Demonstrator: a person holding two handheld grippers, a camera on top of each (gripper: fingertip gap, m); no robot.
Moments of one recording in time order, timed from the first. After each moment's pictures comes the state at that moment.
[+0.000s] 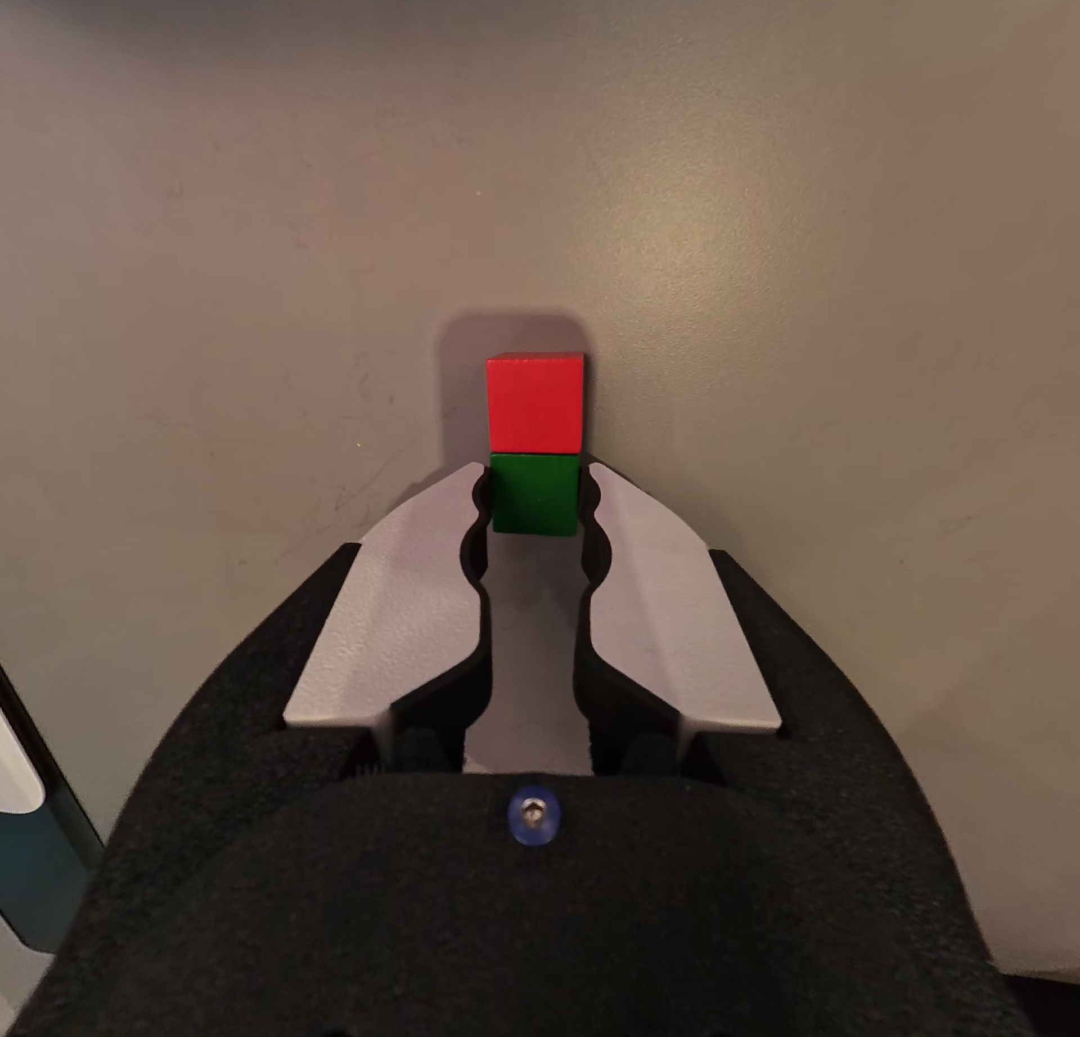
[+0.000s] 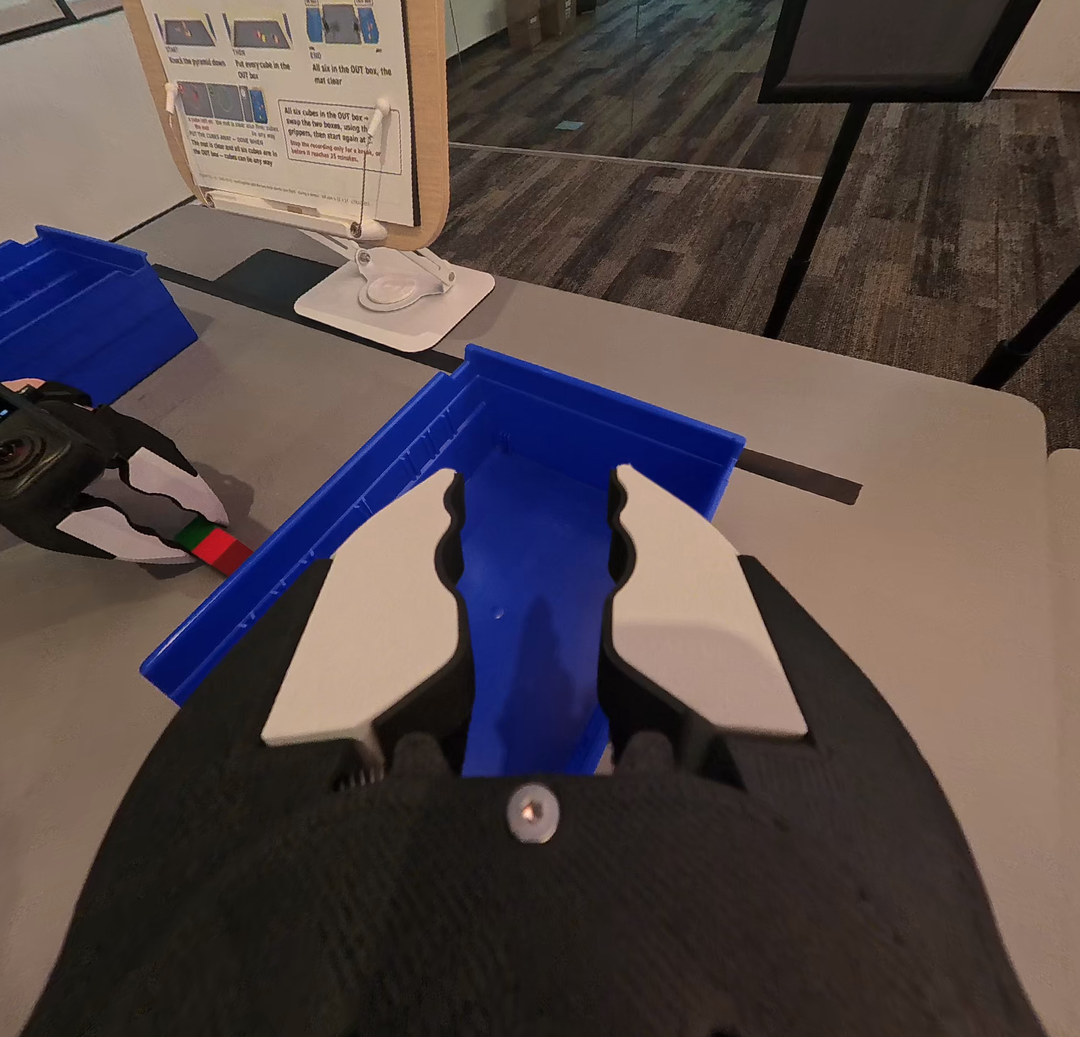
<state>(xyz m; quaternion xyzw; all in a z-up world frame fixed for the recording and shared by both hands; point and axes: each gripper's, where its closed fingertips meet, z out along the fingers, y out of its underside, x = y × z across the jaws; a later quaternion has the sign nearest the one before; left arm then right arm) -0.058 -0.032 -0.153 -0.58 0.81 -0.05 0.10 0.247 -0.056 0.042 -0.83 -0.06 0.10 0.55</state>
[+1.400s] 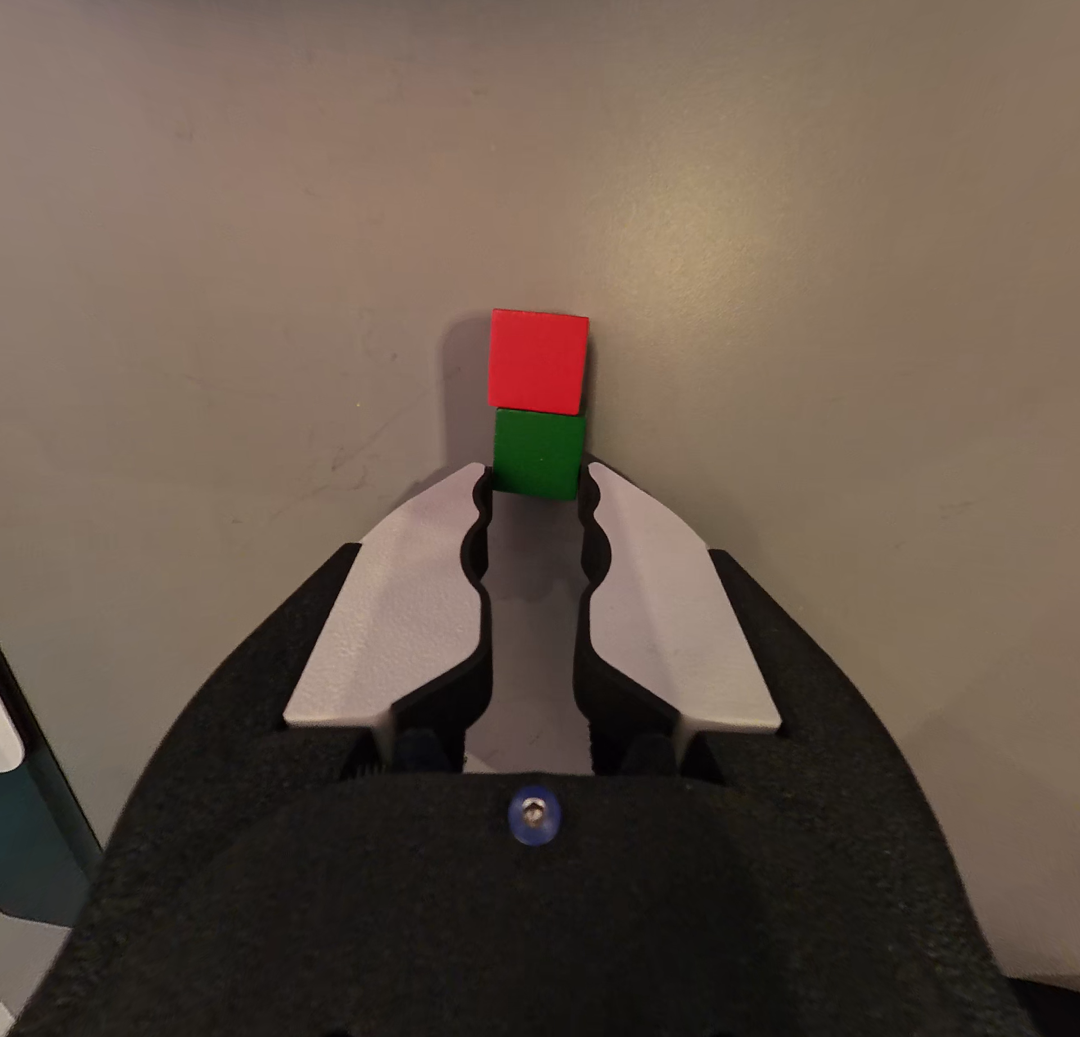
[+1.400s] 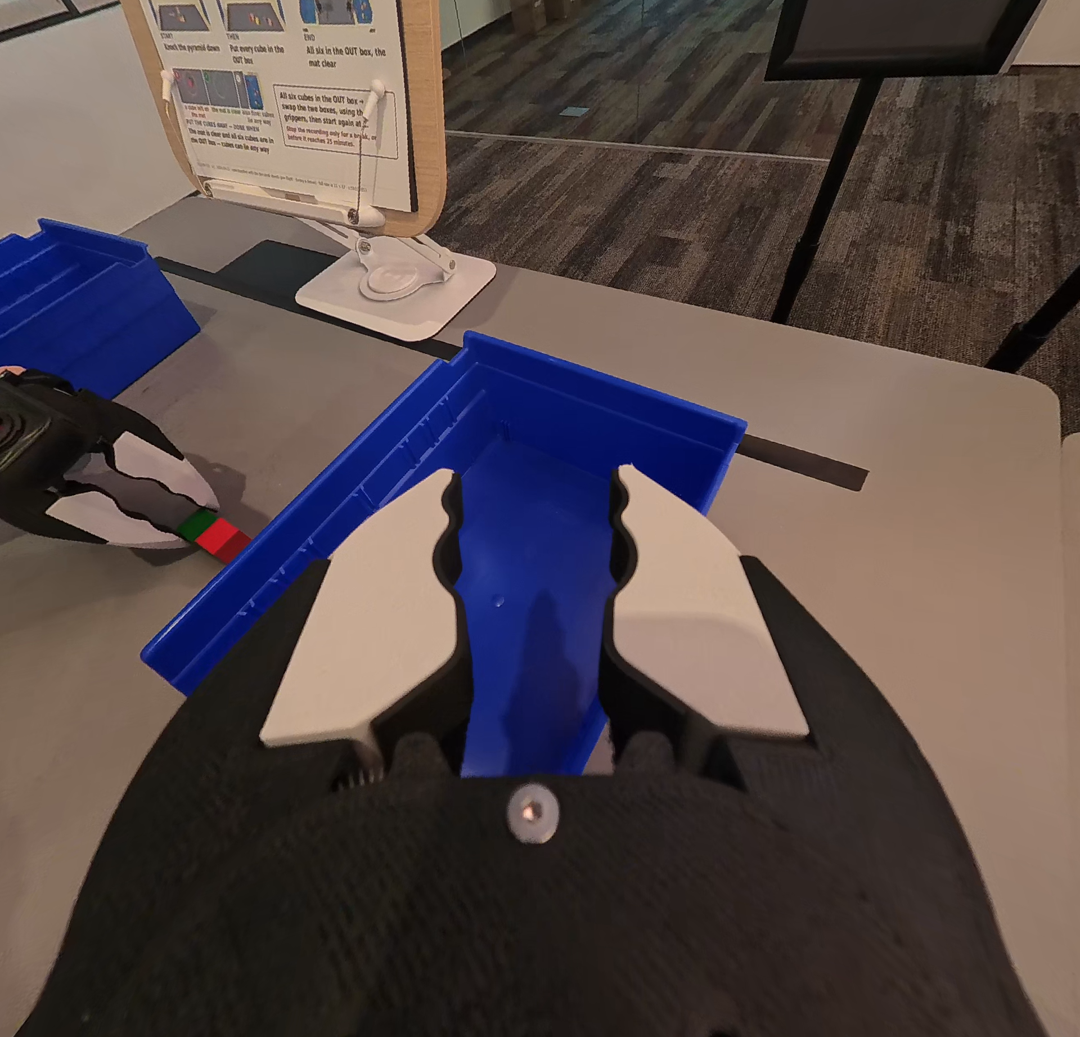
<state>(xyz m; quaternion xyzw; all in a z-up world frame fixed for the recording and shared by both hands) -0.068 -0.030 -0.149 -0.60 0.79 -0.04 0.11 0.251 -0.059 0.036 -0.83 -0.06 0.11 0.54</state>
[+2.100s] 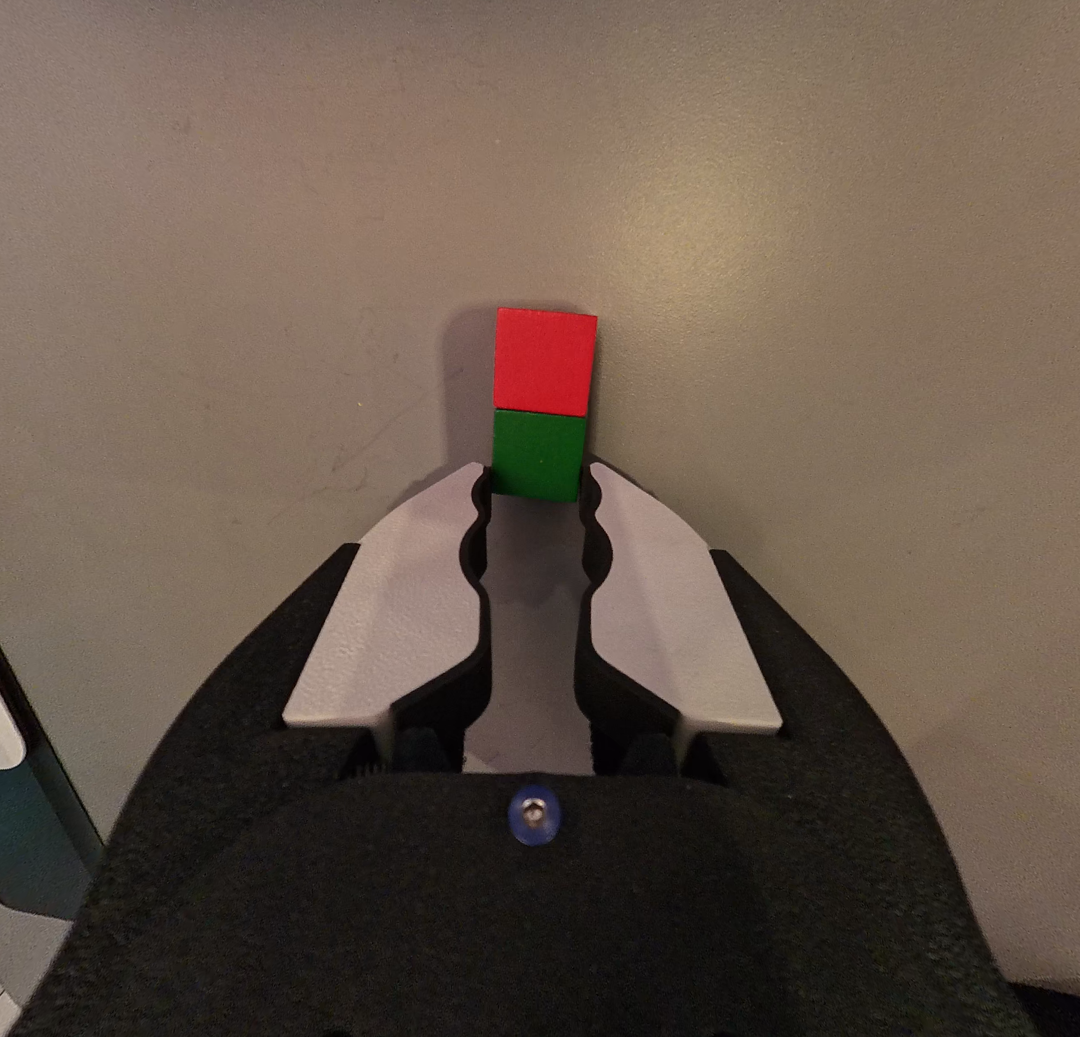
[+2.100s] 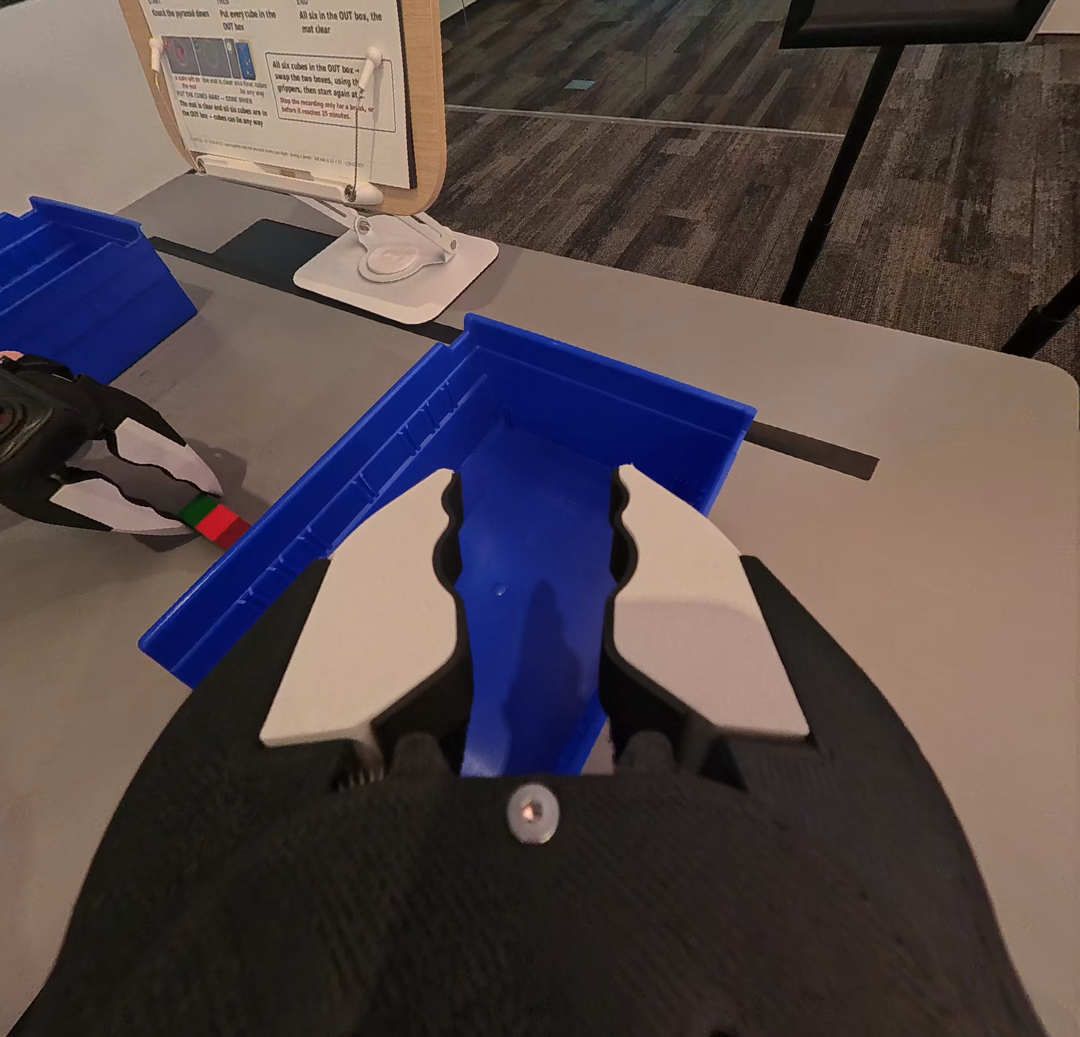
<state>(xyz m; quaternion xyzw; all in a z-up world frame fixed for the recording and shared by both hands) -0.068 -0.027 -0.153 -0.60 0.79 -0.04 0.11 0.249 -0.058 0.030 -0.84 -0.06 0.11 0.53</state>
